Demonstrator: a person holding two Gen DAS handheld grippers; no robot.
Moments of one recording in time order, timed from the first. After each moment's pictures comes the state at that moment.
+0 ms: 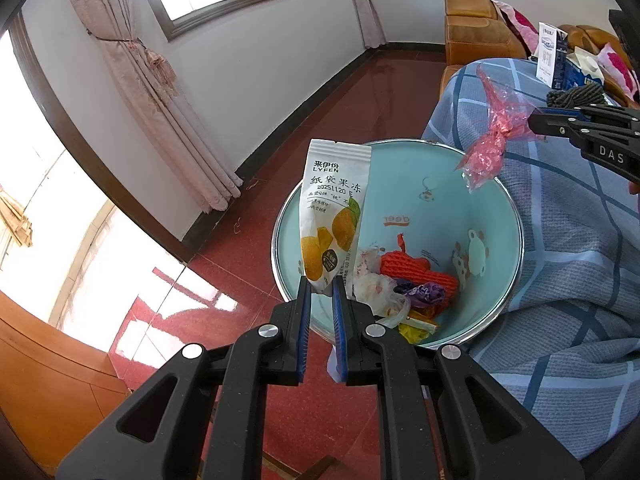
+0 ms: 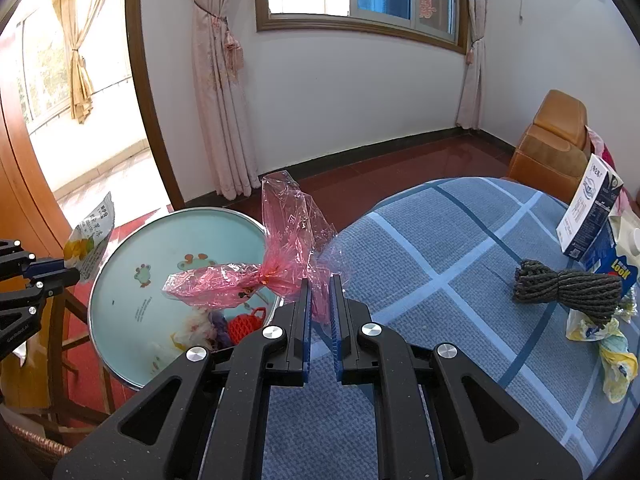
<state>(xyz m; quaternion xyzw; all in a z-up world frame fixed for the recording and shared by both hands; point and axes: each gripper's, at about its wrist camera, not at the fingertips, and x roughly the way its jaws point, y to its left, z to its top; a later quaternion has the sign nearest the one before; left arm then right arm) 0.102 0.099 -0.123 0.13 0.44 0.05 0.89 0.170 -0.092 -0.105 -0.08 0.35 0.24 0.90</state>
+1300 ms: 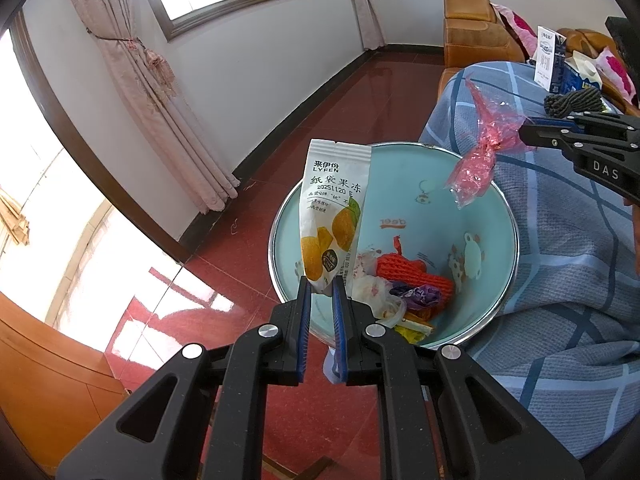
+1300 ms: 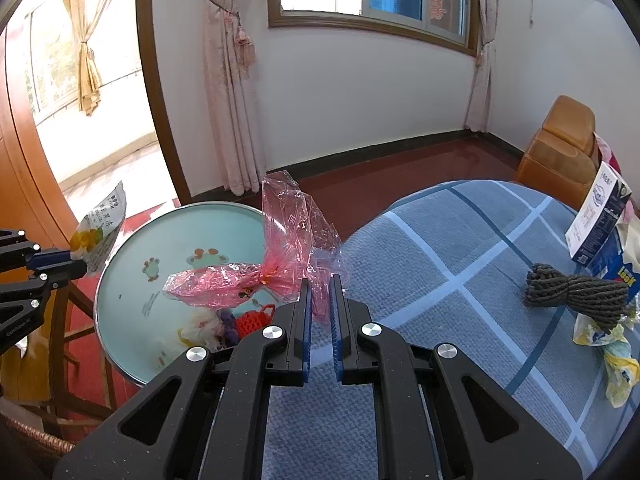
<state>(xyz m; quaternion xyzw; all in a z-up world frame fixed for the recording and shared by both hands) 0.101 0.100 -0.118 0.12 0.43 0.04 0.89 0.165 -0.082 -0.106 -0.09 0.35 0.25 0.90</state>
